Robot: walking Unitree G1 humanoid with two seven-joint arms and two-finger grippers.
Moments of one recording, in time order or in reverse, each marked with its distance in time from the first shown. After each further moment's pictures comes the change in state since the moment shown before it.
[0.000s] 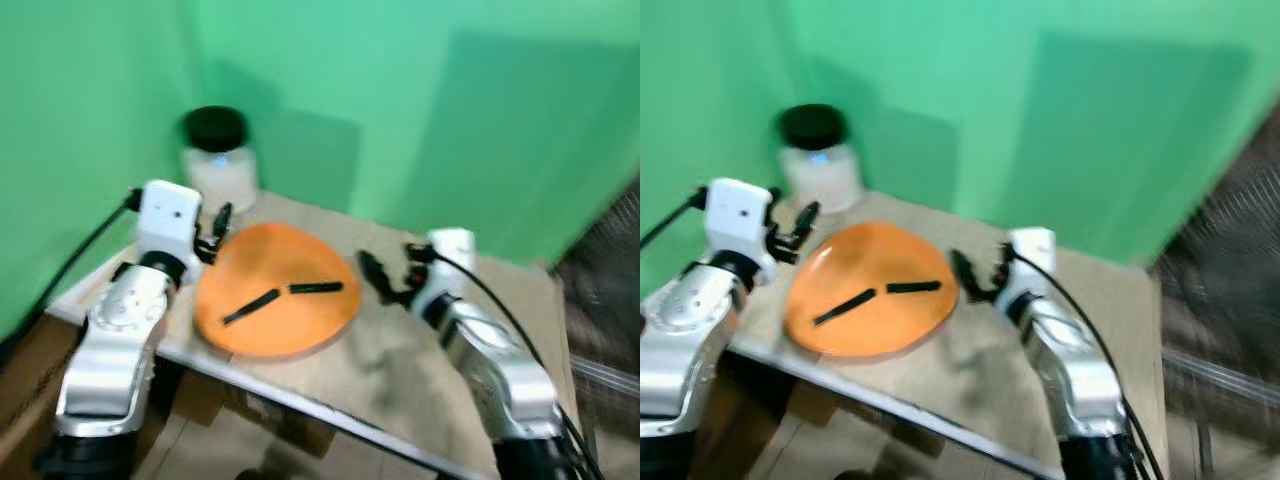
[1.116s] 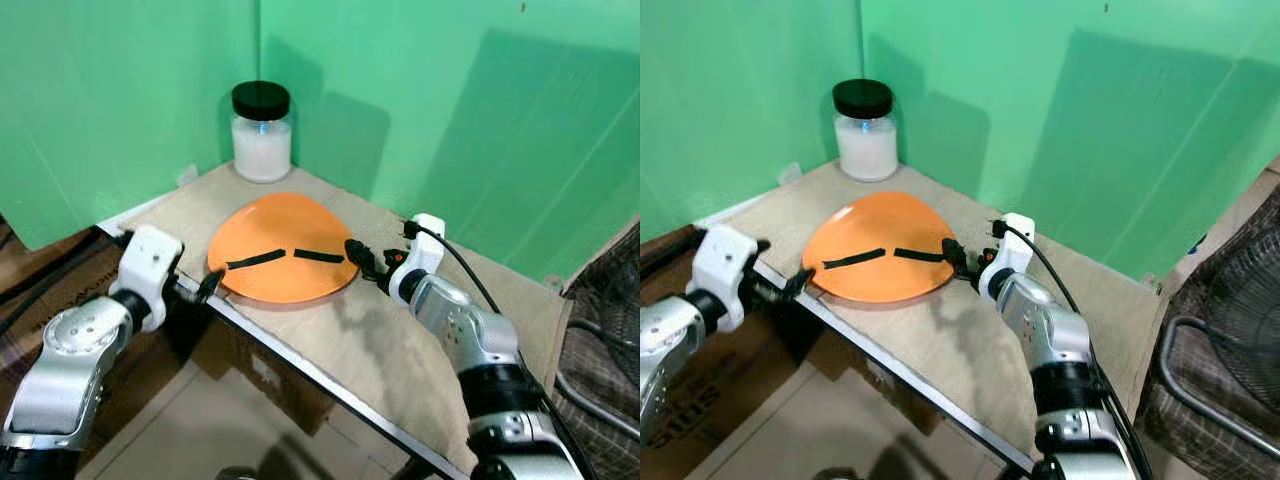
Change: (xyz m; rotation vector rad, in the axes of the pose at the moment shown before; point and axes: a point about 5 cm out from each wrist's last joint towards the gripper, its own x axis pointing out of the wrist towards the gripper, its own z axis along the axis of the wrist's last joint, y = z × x) left arm -0.020 0.029 -0.061 0.058 0.258 -0.261; right arm 0.047 -0.011 -0.010 0.319 0.175 -0.099
